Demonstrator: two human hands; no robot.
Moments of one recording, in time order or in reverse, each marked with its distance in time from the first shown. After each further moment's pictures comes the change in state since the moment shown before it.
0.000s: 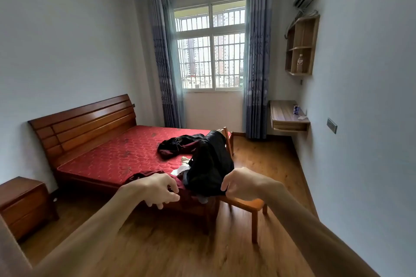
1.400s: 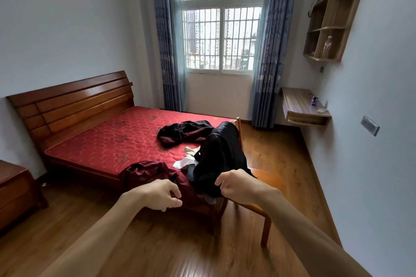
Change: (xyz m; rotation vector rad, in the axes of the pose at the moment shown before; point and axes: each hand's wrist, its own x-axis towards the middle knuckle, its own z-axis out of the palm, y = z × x) left_hand 0.213 -0.144 -0.038 -0.108 -0.088 0.015; right_hand 0.252 0.009 0.043 0.078 -0.011 0.038
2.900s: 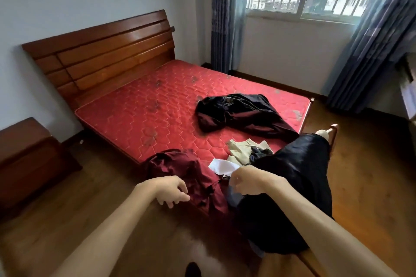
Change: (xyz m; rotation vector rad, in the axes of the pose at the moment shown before) left_hand 0.489 -0.242 -0.182 -0.245 -0.226 -0.359; right_hand 0.641 0.104 0.035 -0.164 -0.553 -0.044
